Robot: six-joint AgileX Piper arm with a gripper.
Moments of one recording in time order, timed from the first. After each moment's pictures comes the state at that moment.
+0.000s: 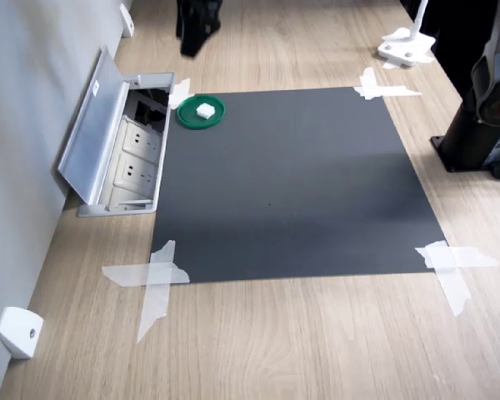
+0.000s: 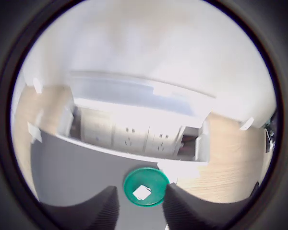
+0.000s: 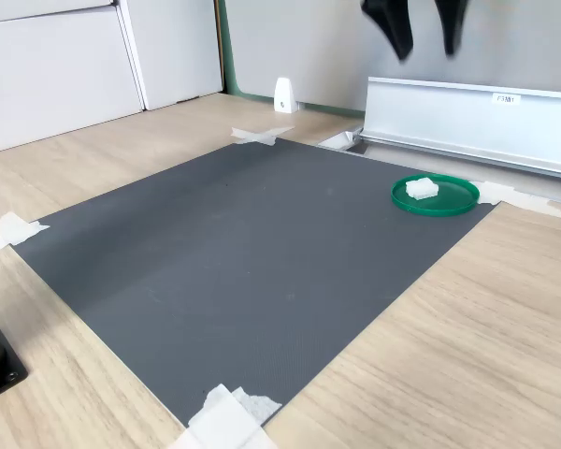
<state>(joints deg) -16.9 95.0 -87.0 7.3 48.3 -27.3</state>
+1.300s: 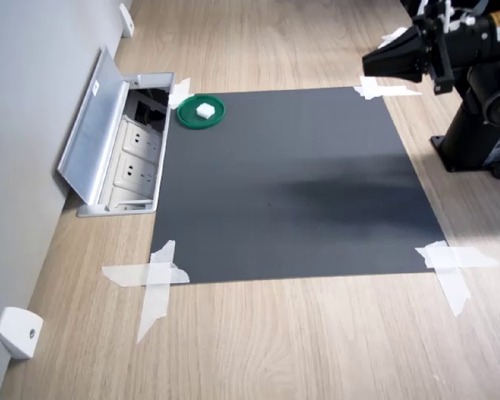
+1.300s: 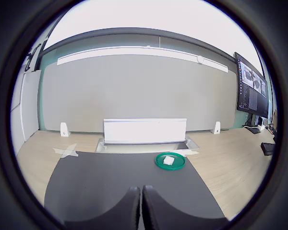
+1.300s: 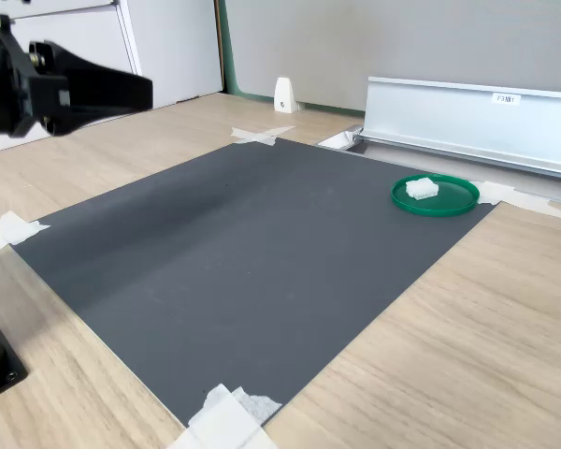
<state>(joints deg) -7.6 -0.6 -3.8 5.5 16.1 -6.5</state>
